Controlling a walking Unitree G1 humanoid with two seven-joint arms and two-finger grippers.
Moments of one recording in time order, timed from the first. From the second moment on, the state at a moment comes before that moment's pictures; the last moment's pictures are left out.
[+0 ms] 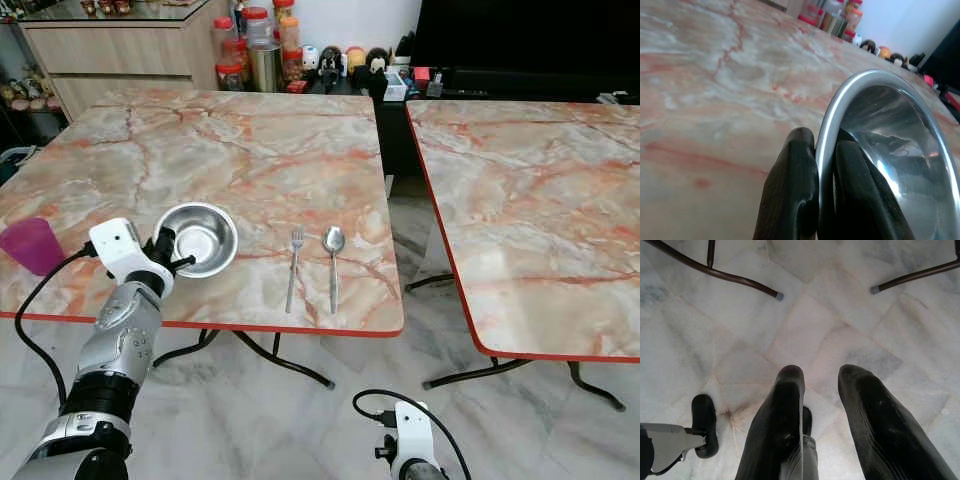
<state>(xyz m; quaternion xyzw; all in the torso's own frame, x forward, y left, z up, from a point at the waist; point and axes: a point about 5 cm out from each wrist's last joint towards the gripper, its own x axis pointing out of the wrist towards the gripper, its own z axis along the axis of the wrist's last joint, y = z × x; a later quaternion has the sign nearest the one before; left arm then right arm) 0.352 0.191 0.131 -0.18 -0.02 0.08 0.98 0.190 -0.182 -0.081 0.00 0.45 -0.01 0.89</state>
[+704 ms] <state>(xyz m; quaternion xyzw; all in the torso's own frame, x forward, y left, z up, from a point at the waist) 0.354 0.185 0.141 -0.18 -0.06 0.09 0.98 0.186 -0.191 -0.082 0.00 0.45 -0.02 0.89</state>
